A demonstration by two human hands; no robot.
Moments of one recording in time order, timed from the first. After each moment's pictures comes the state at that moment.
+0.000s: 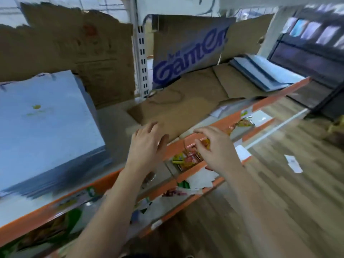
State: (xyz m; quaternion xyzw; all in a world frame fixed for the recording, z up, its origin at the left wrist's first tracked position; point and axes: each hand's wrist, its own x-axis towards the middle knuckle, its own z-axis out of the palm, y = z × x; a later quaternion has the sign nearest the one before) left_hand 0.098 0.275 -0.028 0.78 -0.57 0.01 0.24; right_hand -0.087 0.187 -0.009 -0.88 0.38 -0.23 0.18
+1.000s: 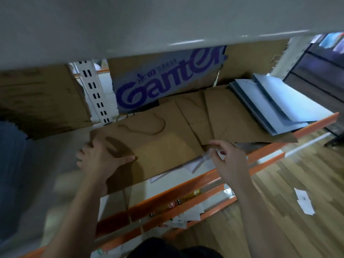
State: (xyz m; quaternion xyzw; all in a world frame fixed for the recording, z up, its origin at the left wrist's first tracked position) left_hand 0.150 0.088 -0.065 0.96 -0.18 -0.12 0.19; right_hand -0.124 -0.087 -0.052 -0.83 0.40 -0.29 0.25
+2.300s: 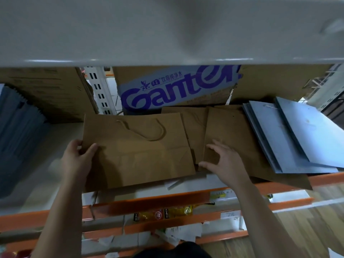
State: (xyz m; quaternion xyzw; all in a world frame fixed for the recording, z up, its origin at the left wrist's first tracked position) left_hand 0.095 0.088 -0.046 0.85 0.03 -0.03 0.52; right_hand -0.126 -0.207 -0.054 -0.93 0.26 -0.09 0.26
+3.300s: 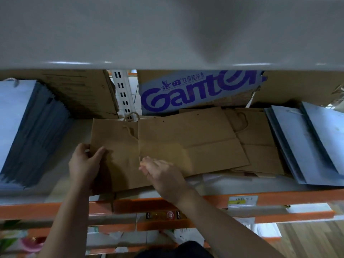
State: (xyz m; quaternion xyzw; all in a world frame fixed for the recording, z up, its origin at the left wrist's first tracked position) left_hand 0.107 0.125 -0.054 0.87 0.07 -0.02 0.49; right_hand -0.027 -0.049 -0.067 -0.95 -0.08 -0.19 0.24
